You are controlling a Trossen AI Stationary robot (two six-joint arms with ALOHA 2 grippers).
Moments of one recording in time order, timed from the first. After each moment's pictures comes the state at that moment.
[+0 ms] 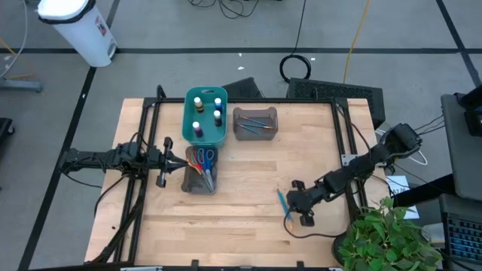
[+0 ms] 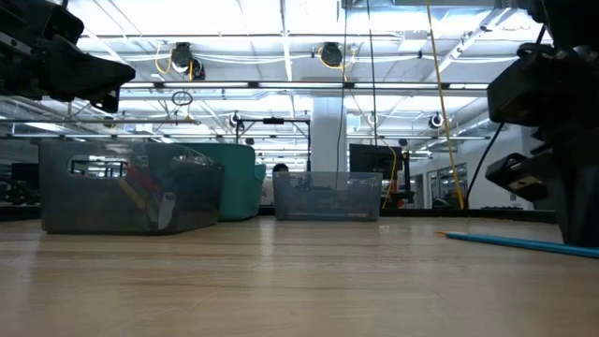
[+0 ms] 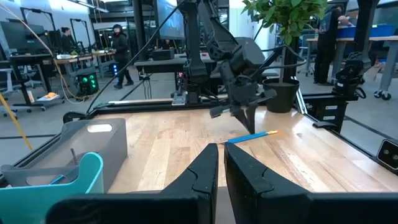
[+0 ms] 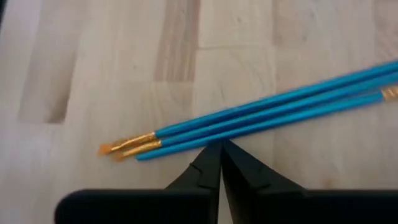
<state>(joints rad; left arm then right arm) -0.04 0.01 0.02 0.02 0.04 0.04 0.52 1.50 0.51 0.03 -0.03 0.51</state>
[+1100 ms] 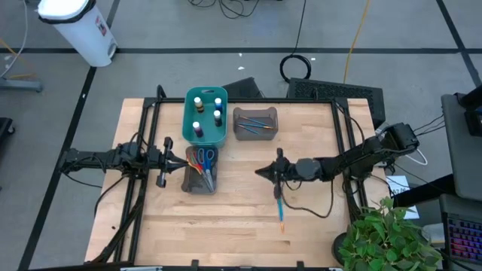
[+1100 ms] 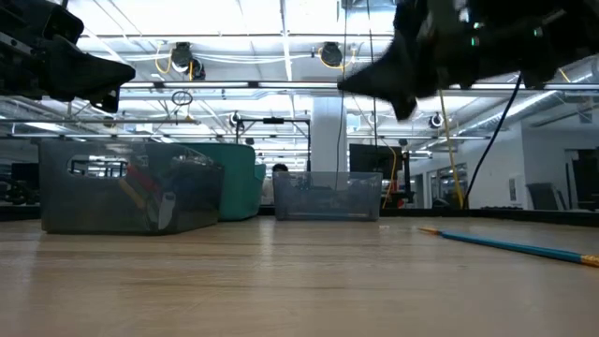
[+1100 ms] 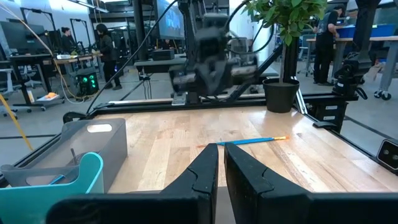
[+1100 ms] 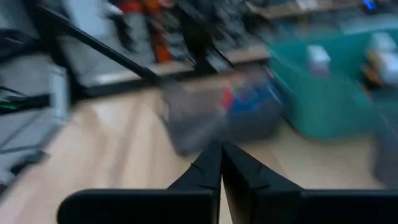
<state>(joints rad) -0.04 0.01 0.02 0.02 0.04 0.04 0.22 1.49 0.52 0.81 0.28 0.22</state>
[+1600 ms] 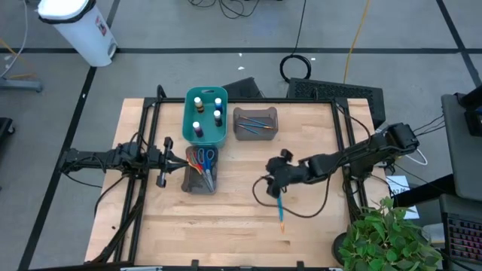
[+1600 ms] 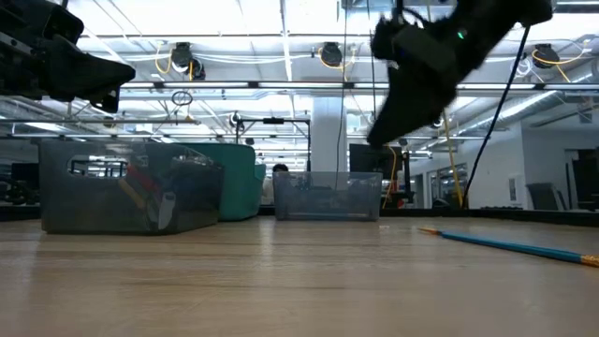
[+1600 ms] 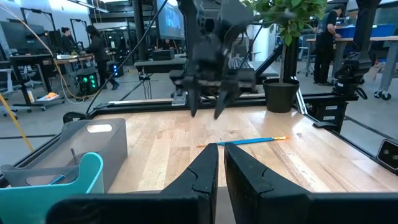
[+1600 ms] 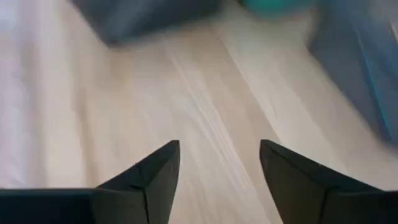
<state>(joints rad) -0.04 0.01 0.02 0.02 0.04 0.04 0.25 1.49 0.87 -0.22 0.41 0.48</state>
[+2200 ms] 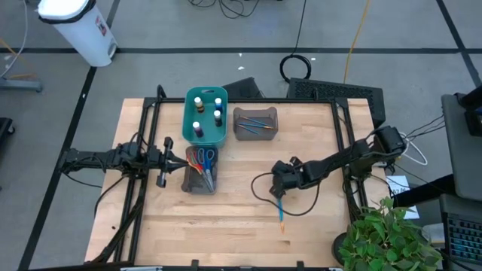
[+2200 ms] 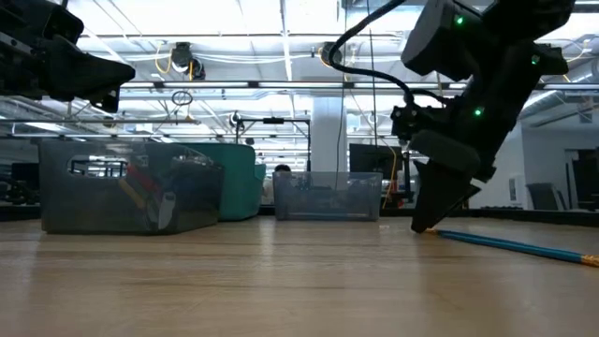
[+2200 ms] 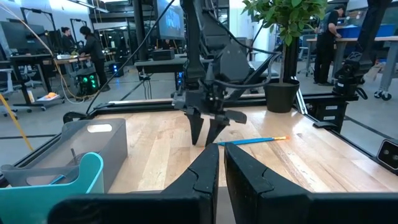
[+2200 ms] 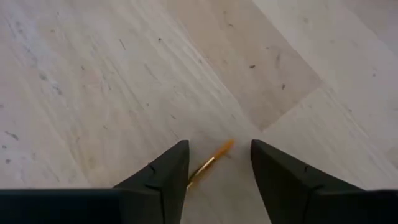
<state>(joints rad) -0.04 0.01 0.02 0.02 0.04 0.04 0.24 1.64 0.76 -0.31 0.39 0.80</state>
